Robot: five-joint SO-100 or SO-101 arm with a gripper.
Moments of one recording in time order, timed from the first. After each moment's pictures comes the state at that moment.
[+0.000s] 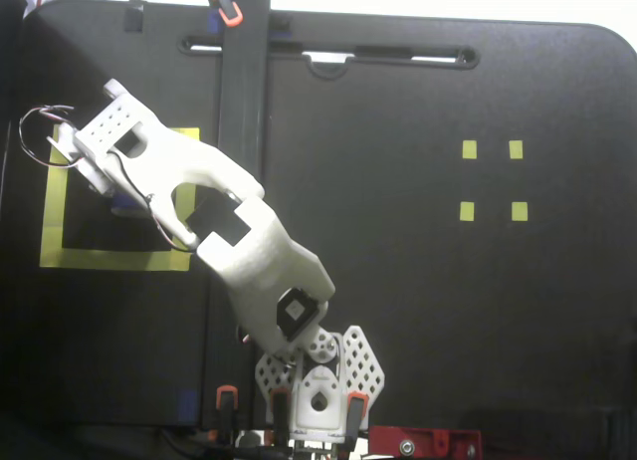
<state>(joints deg) -49.9 68.1 90.4 73.0 -41.1</state>
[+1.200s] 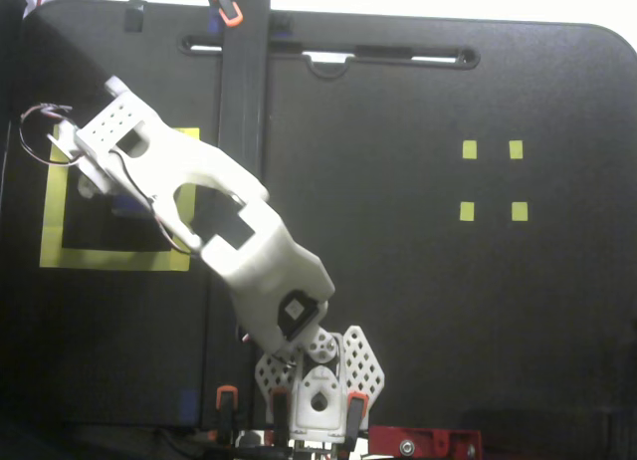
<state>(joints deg) -49.7 74.2 90.4 78.3 -43.3</state>
